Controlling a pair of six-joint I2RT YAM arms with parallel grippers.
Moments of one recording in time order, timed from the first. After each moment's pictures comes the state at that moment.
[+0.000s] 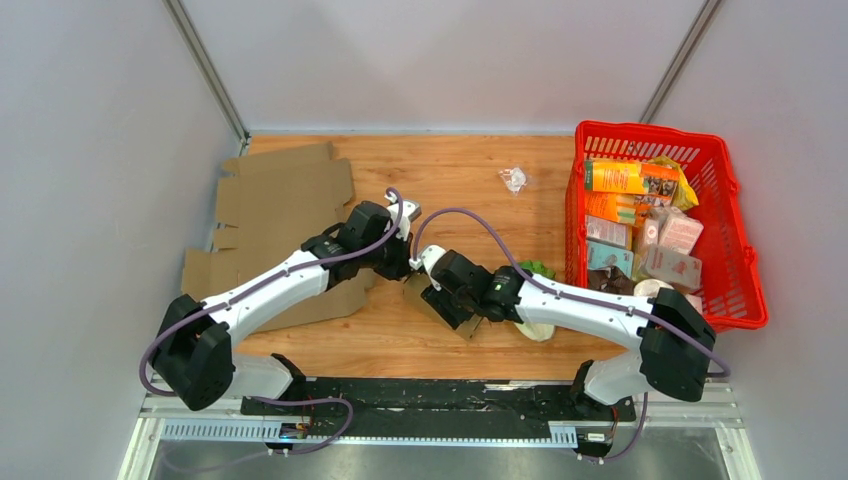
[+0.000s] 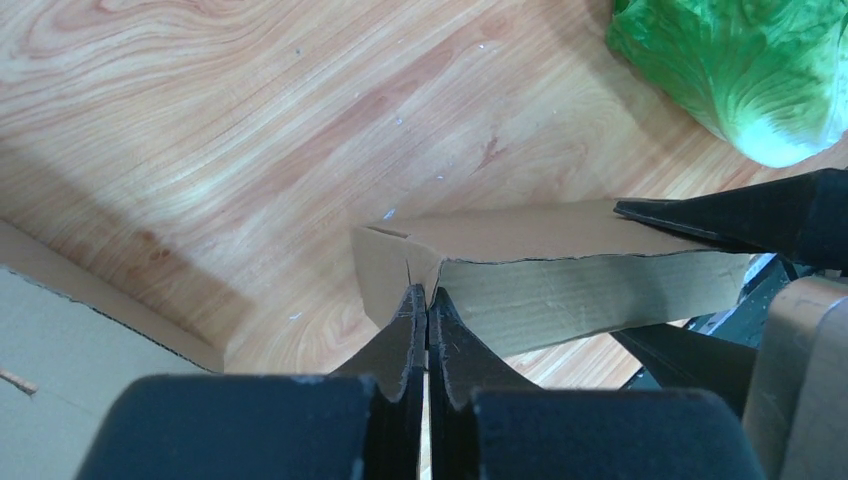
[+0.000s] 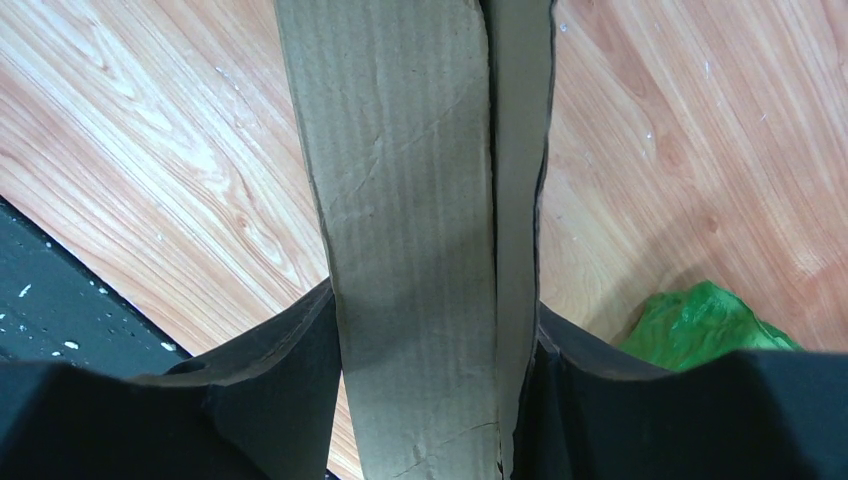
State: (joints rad) left arm -0.68 1.32 0.90 -0.34 0.21 -0.22; right arm 1.05 1.41 0.94 -0.51 0.17 0.11
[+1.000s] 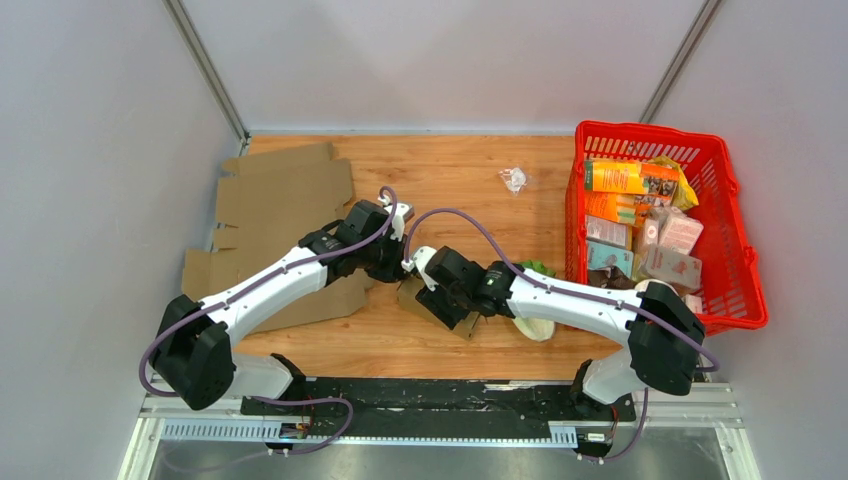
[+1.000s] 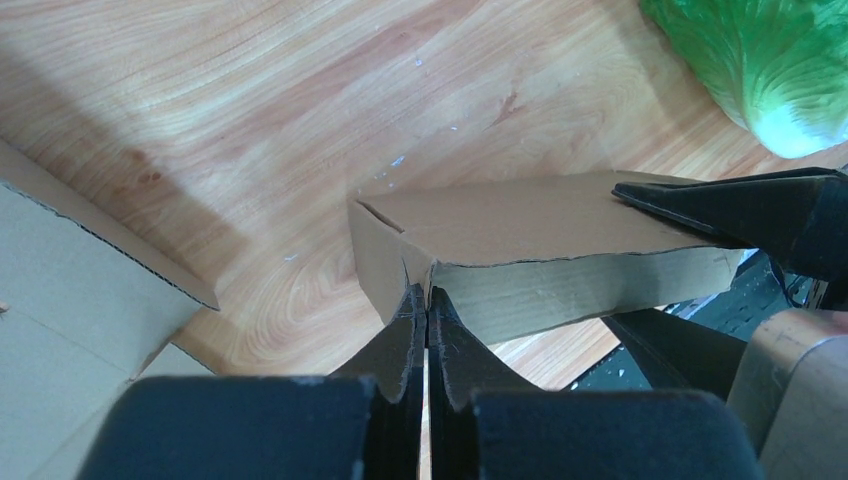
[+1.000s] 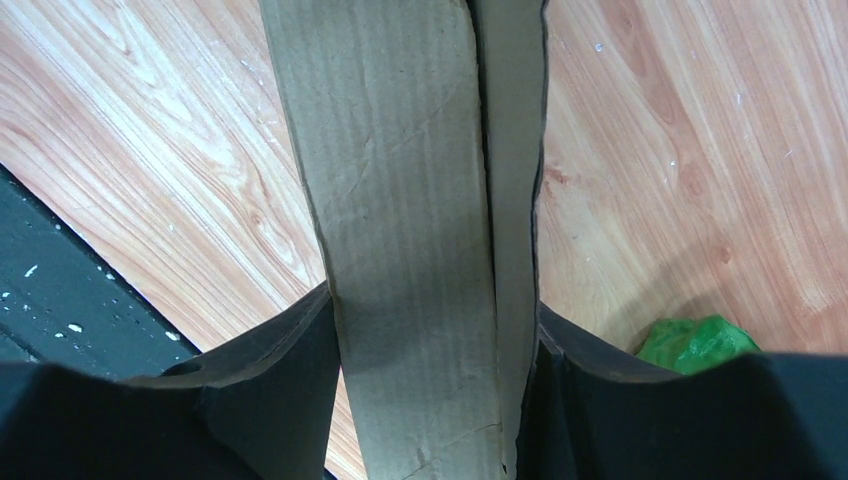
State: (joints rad) left arm -0.66 1.33 0.94 -0.49 0.21 -0.30; right arm 1.04 1.47 1.00 -0.53 0.11 0.05
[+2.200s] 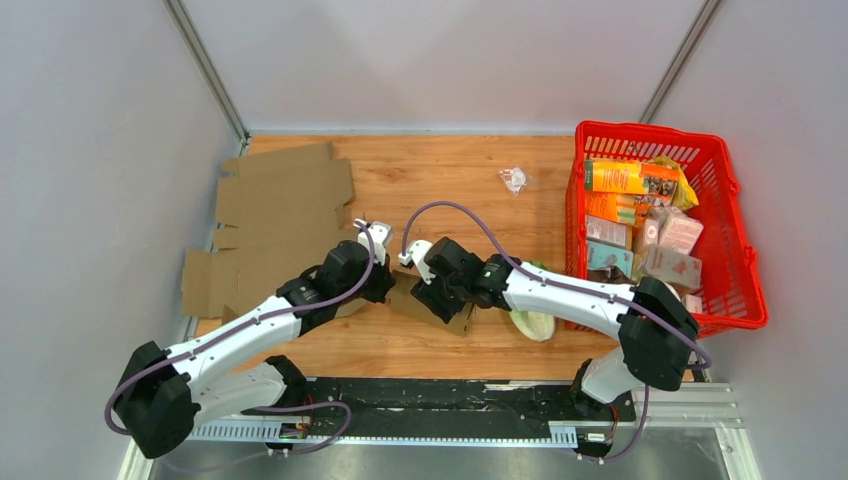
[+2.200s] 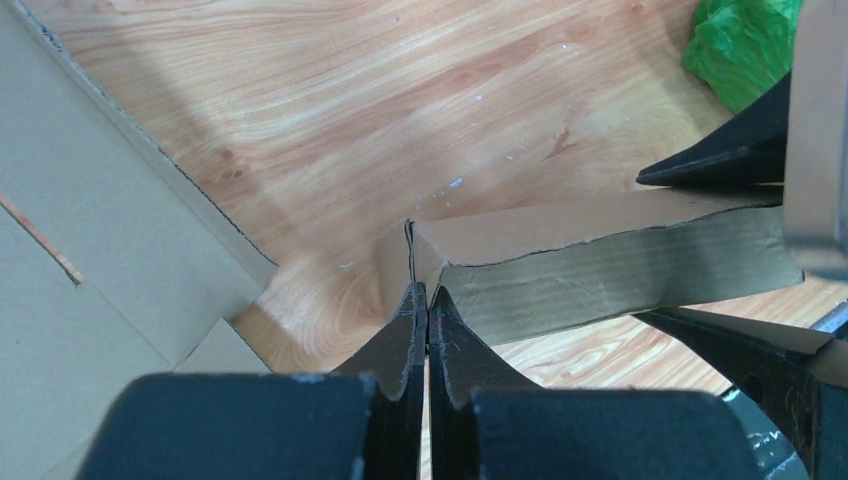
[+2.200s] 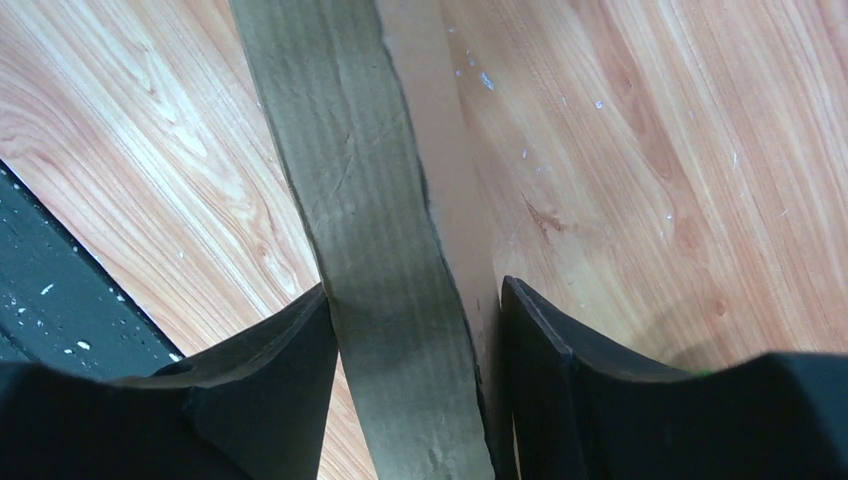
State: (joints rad) left arm -0.74 1.04 0.60 -0.20 -0.03 -0.33; right arm 1.00 1.51 1.02 -0.48 0.03 0.00
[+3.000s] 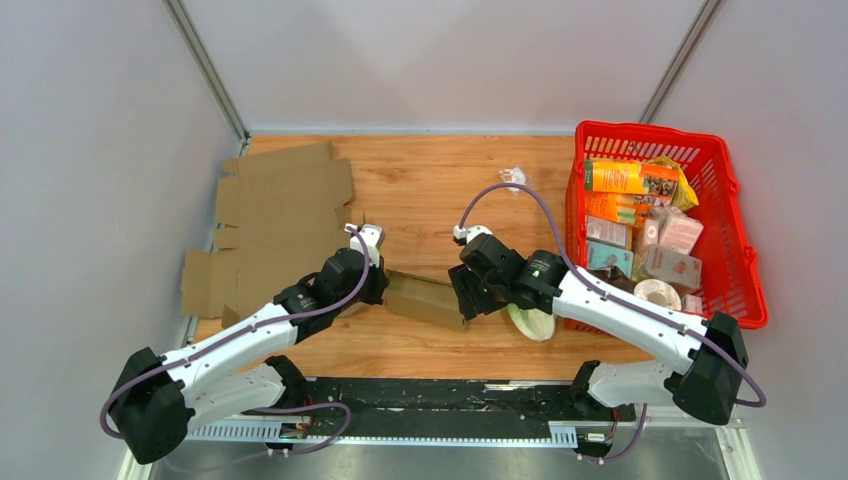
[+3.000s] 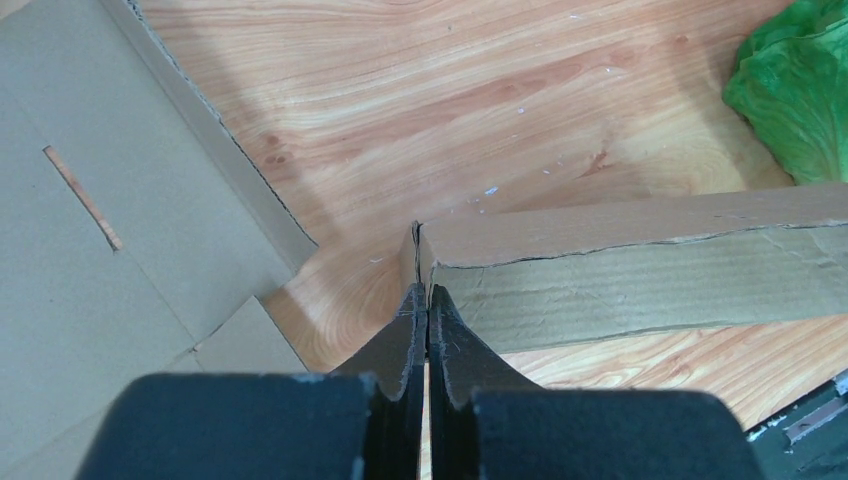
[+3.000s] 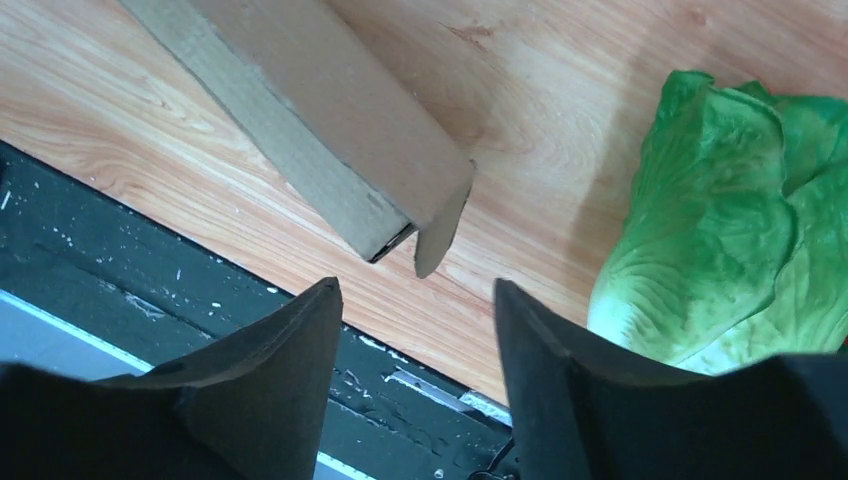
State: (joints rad) left arm -0.77 0.98 0.54 -0.16 -0.17 -0.39; right arm 0.96 1.25 1.05 -0.82 0.12 0.47
